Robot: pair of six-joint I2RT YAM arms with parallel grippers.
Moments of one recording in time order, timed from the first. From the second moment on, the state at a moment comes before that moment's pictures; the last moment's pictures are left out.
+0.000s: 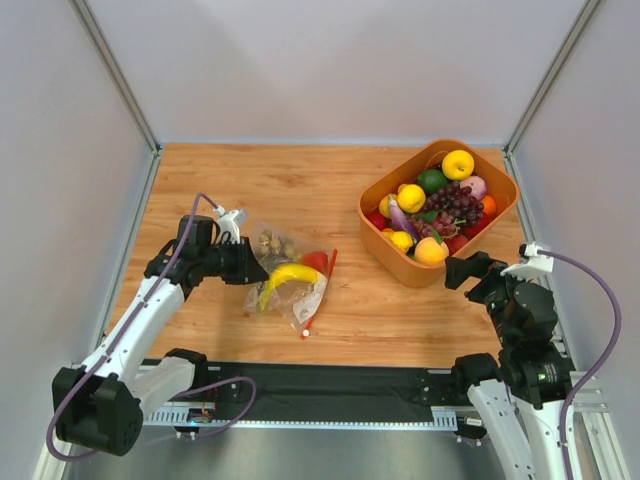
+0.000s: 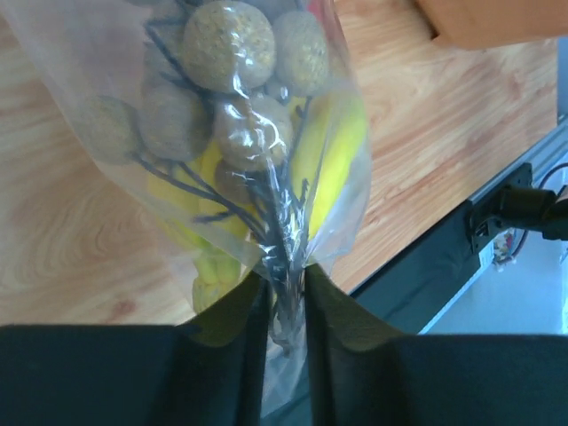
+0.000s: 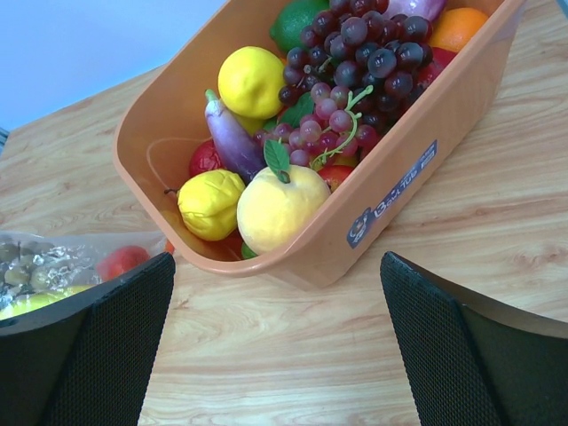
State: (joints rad) left arm -0.22 0.99 0.75 -0.56 0.59 -0.30; right arm 0.15 0.26 0.67 -0.63 0.11 0.44
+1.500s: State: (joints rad) left arm -0.57 0.86 0.91 -0.63 0.03 -0.09; right arm 1.13 1.09 0.63 -0.01 0.29 0.85
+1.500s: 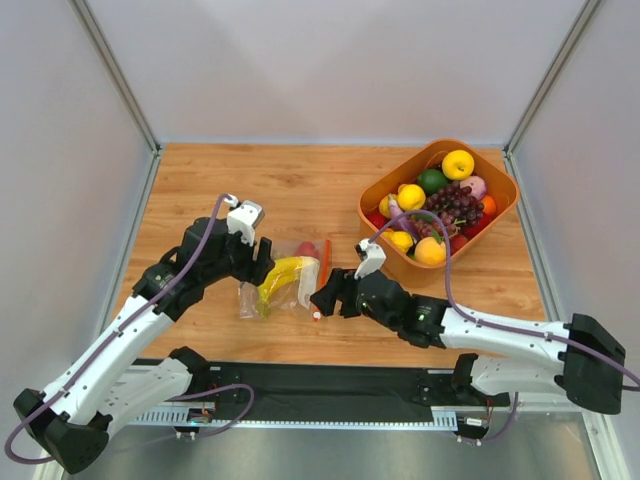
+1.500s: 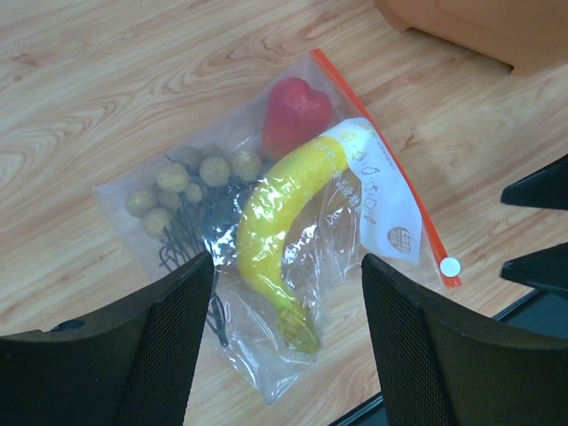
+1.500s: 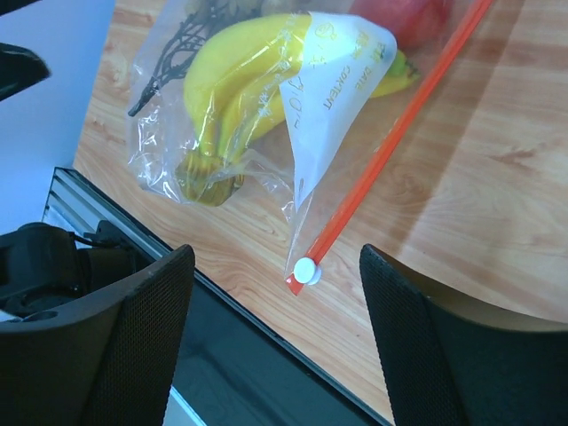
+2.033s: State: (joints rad) left arm -0.57 0.86 0.90 -0.62 0.07 -0.08; right arm 1.16 1.33 0.54 0.22 0.26 1.09
